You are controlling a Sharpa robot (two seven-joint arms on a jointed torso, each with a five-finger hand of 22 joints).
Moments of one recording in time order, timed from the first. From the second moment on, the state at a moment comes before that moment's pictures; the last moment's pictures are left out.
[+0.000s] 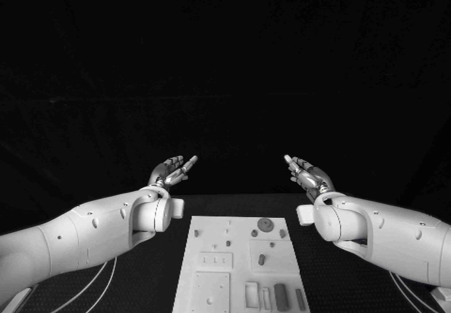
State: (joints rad) left arm 1.22 -0.63 -0.13 1.15 0.00 -0.59 0.34; left_hand 1.13 -0.16 0.25 0.27 0.04 0.15 0.10 0.35 0.22 0.33 0.11 0.04 0.05 0.32 0.19 0.11 0.50 0.02 0.43 0.16 0.08 0.67; right arm 1.19 -0.71 -0.11 1.26 0.01 -0.51 0.37; right_hand 1.03 0.01 0.20 0.26 0.07 0.11 0.13 0.15 0.22 0.28 0.25 0.05 0.04 0.10 0.26 0.11 0.17 0.01 0.03 0.24 0.08 0.64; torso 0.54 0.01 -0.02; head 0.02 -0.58
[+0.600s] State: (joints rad) left arm 1.31 -0.57 -0.18 0.96 0.00 -0.33 0.16; left_hand 1.28 -0.11 0.20 0.27 0.05 0.36 0.15 0.52 0.32 0.68 0.15 0.15 0.10 0.59 0.19 0.24 0.63 0.02 0.60 0.12 0.15 0.71; right arm 1.27 -0.61 -0.16 0.96 -0.23 -0.18 0.20; right_hand 1.33 0.01 0.16 0.10 0.07 0.40 0.15 0.36 0.40 0.68 0.24 0.18 0.10 0.48 0.26 0.36 0.38 0.10 0.30 0.22 0.20 1.16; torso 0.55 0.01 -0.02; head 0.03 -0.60
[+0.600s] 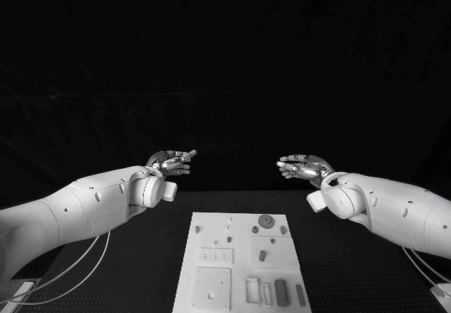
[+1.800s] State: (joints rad) left arm 1.32 -0.82 -0.18 1.40 -0.15 -0.19 0.15; left_hand 1.56 -0.08 0.13 0.29 0.06 0.74 0.20 0.43 0.29 1.10 0.15 0.13 0.13 1.06 0.08 0.34 0.74 0.06 1.03 -0.02 0.20 0.66; right arm 1.27 -0.65 -0.16 1.17 -1.44 -0.17 0.06; right_hand 1.13 -0.07 0.51 -0.29 0.07 0.85 0.18 0.35 0.43 1.17 0.10 0.14 0.08 1.31 -0.01 0.76 0.72 0.25 1.18 0.05 0.42 1.31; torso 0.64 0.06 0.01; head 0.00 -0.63
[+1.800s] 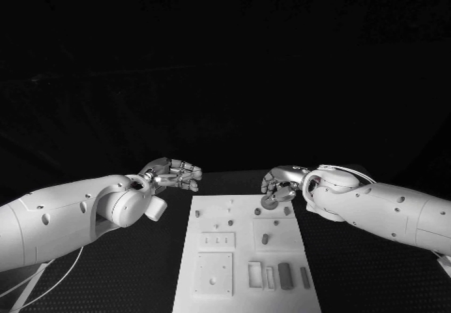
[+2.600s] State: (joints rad) left arm 1.33 -0.84 -0.17 1.44 -0.17 -0.19 0.15; left_hand 1.55 -0.08 0.12 0.29 0.06 0.74 0.20 0.43 0.29 1.09 0.15 0.11 0.13 1.06 0.08 0.33 0.75 0.04 1.03 -0.02 0.19 0.66; right arm 1.24 -0.61 -0.16 1.15 -1.62 -0.21 -0.02; right_hand 1.14 -0.08 0.52 -0.29 0.07 0.88 0.17 0.34 0.42 1.22 0.09 0.13 0.09 1.32 -0.02 0.88 0.77 0.24 1.21 0.03 0.49 1.31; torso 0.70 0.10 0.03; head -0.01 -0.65
